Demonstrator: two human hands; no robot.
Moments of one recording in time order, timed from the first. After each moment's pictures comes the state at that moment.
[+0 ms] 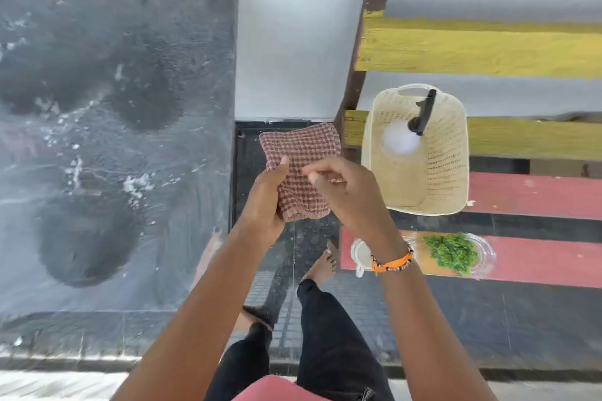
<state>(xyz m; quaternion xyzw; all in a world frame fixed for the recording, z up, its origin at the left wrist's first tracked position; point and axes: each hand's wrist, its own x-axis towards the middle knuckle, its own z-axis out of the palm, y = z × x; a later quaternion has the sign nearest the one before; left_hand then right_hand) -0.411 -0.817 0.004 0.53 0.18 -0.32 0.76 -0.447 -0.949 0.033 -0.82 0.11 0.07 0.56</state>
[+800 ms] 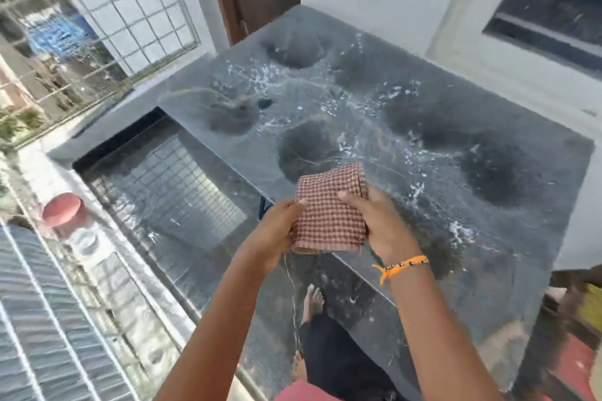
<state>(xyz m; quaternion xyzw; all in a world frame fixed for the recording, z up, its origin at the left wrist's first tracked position) -0.510 -0.336 0.059 0.57 0.31 -0.10 0.76 -0.425 -0.476 0.058 -0.64 0.03 0.31 0.70</state>
